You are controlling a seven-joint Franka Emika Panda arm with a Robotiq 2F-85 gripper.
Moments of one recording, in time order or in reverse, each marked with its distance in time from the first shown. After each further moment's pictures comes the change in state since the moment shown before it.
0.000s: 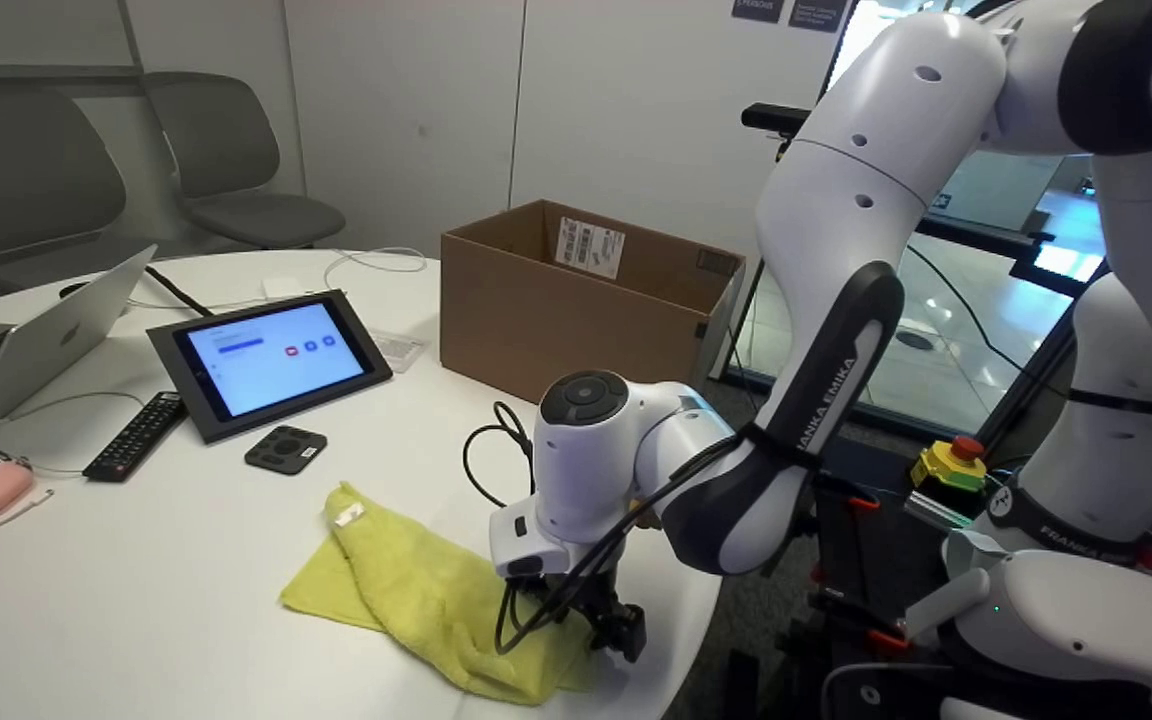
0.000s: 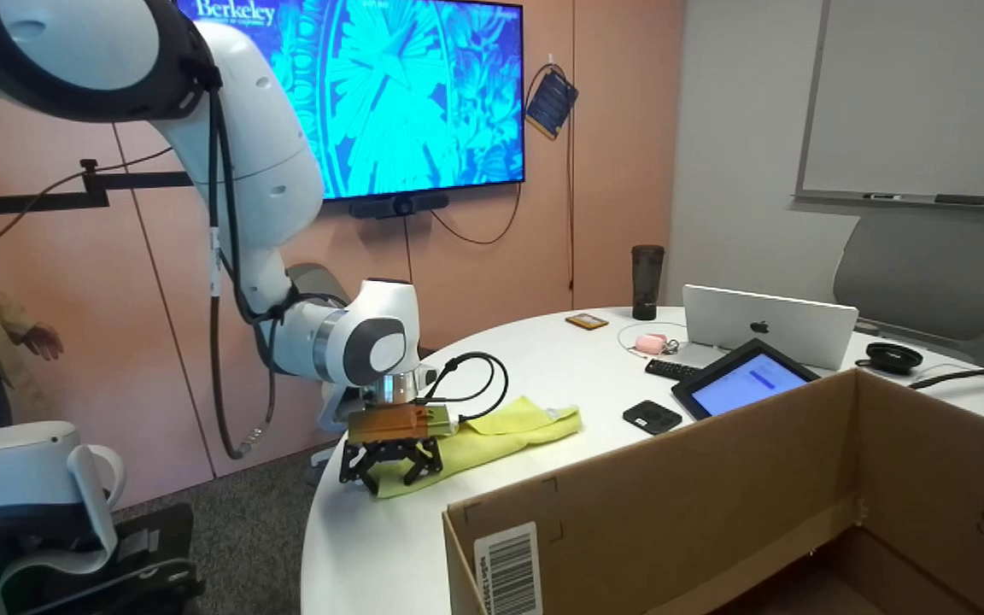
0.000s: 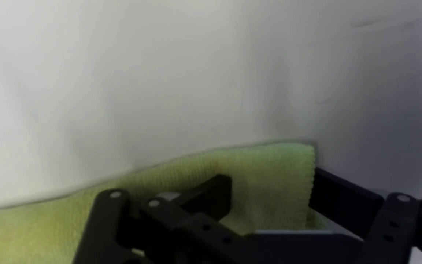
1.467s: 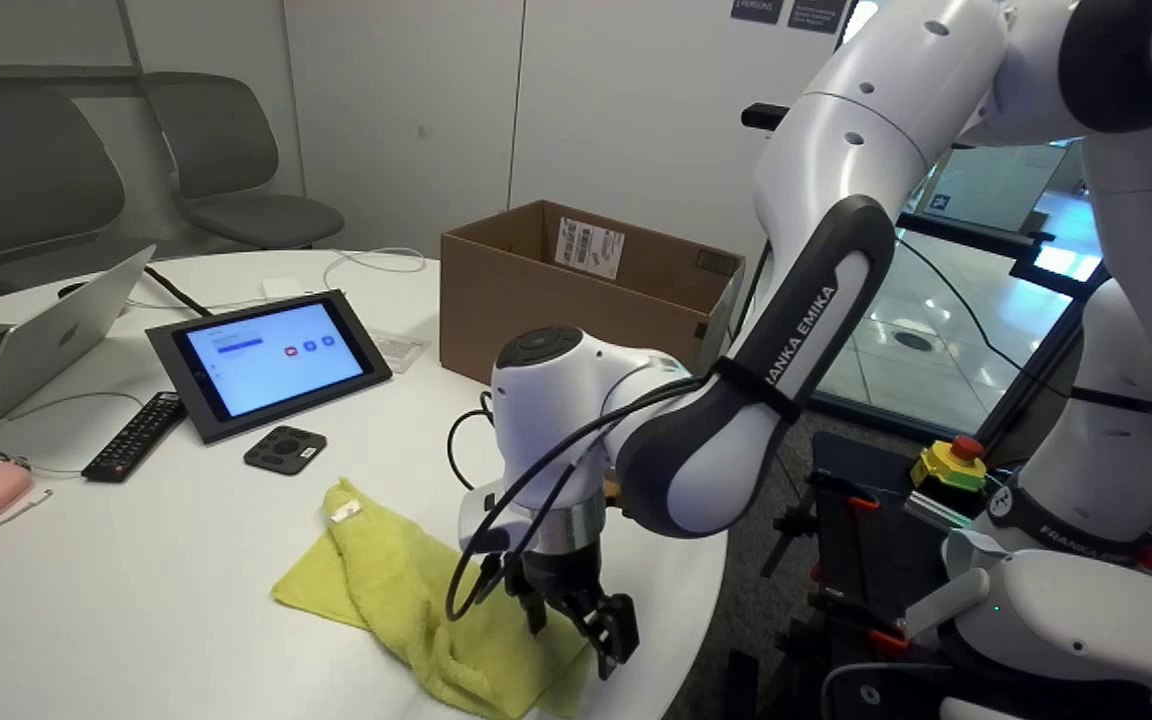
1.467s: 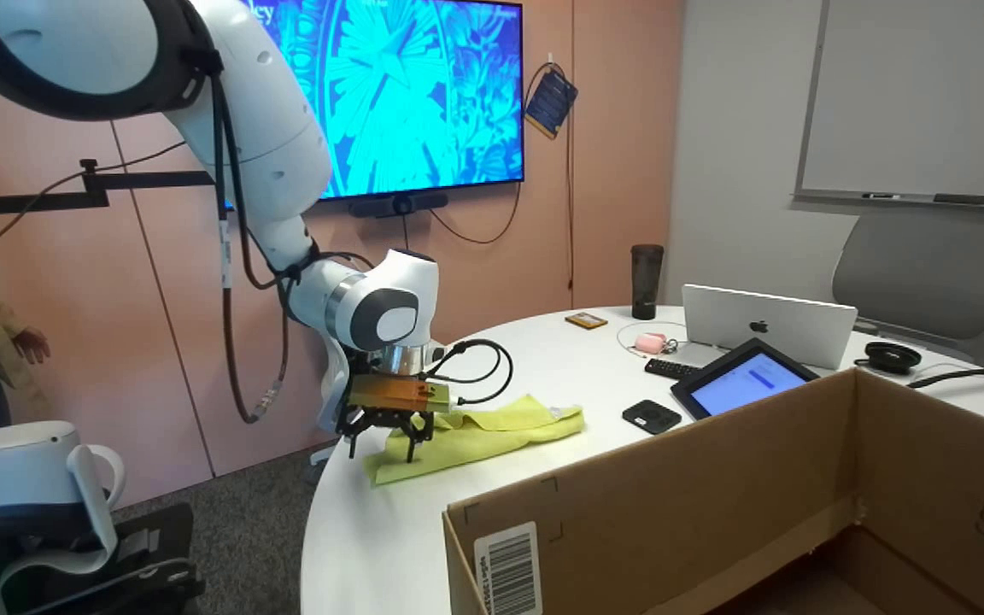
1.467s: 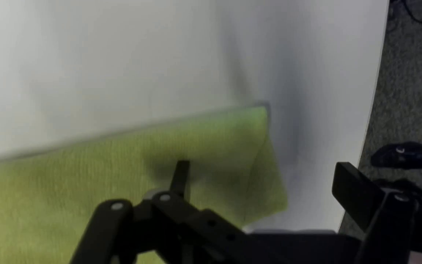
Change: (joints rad) arm -0.121 -0.008 0.161 0.088 0.190 -0.174 -0.083
